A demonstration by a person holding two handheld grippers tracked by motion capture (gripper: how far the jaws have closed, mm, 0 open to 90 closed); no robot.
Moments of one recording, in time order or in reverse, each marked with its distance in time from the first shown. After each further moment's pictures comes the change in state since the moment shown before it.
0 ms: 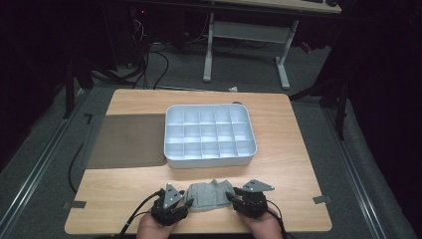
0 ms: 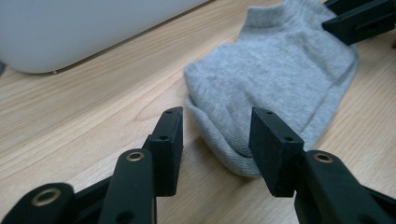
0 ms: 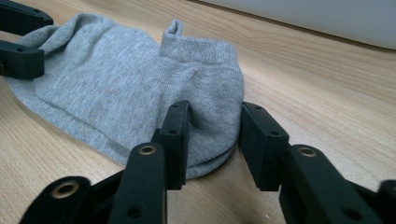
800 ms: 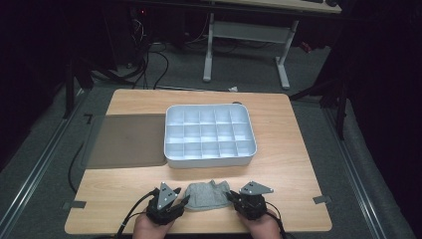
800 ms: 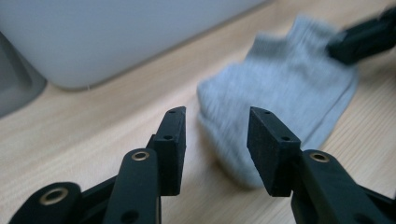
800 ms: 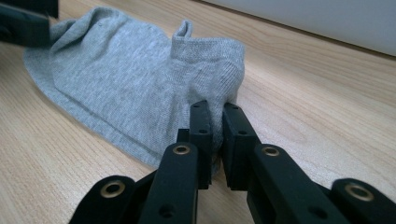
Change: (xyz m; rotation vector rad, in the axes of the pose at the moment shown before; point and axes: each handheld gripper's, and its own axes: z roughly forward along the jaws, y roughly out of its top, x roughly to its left) left arm 0.002 0.010 -0.018 -0.107 -0.006 -0.029; right arm 0.006 -0.001 -0.003 -0.020 0.026 -0.036
